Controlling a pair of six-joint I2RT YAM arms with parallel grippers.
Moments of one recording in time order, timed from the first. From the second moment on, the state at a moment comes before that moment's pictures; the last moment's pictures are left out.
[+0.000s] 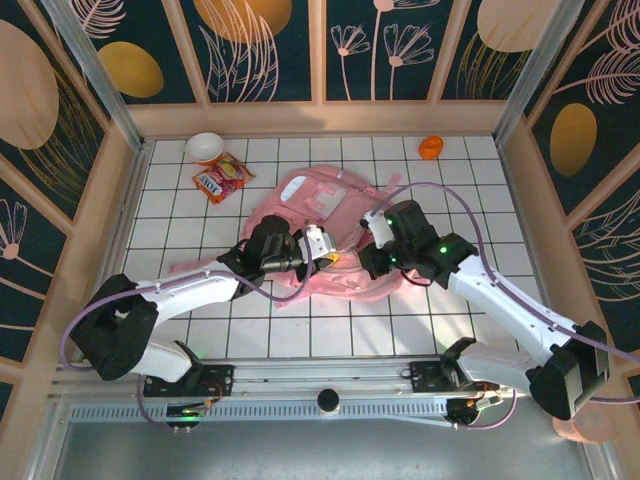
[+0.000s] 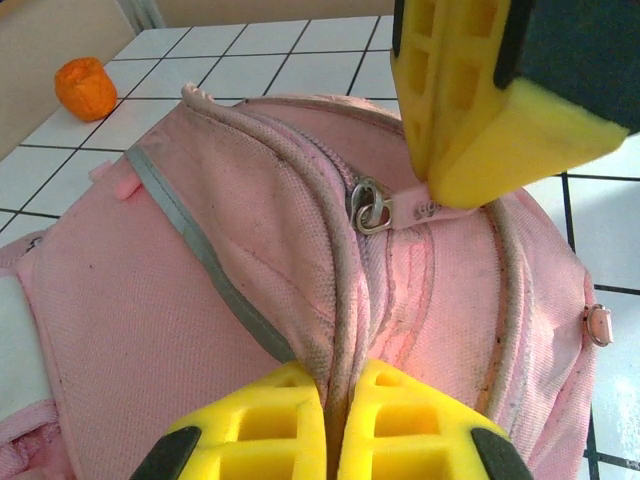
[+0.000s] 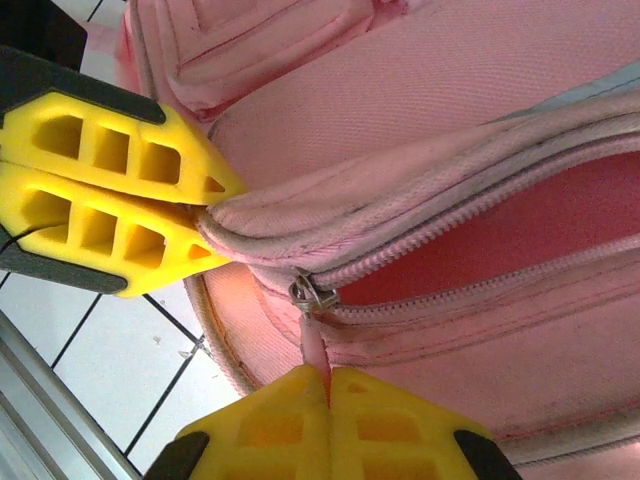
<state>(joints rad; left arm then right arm) -0.76 1.43 0.72 0.26 0.41 0.36 0.66 1.13 0.91 -0.65 -0.23 0.15</state>
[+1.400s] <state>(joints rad) -0.75 1.43 0.72 0.26 0.42 0.32 0.75 1.18 0.90 -0.56 -0.02 -0.05</state>
